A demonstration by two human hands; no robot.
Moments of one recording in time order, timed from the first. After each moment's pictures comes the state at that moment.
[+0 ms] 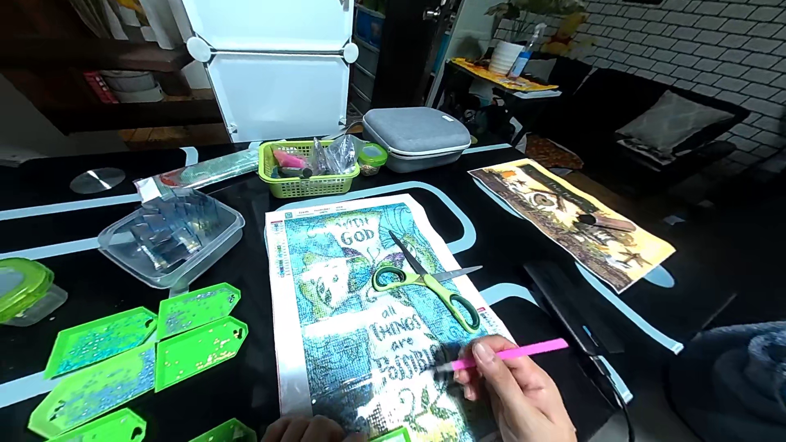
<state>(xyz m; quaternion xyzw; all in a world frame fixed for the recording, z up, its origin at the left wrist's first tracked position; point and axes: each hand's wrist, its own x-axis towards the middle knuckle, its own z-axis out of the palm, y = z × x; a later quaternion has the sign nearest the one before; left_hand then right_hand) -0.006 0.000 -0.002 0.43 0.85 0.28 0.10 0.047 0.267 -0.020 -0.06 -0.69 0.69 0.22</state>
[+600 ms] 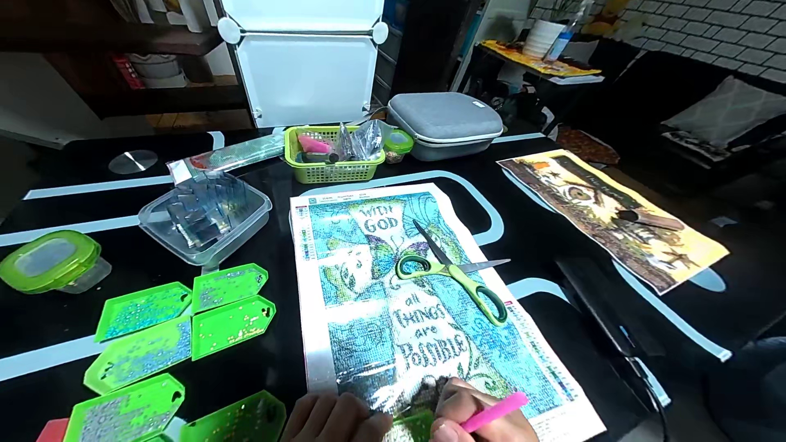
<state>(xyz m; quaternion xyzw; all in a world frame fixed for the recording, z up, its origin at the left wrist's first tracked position) -0.004 0.002 -0.006 0.41 0.86 0.29 0.06 0.052 0.235 -0.034 0.17 -0.80 0.55 0.16</state>
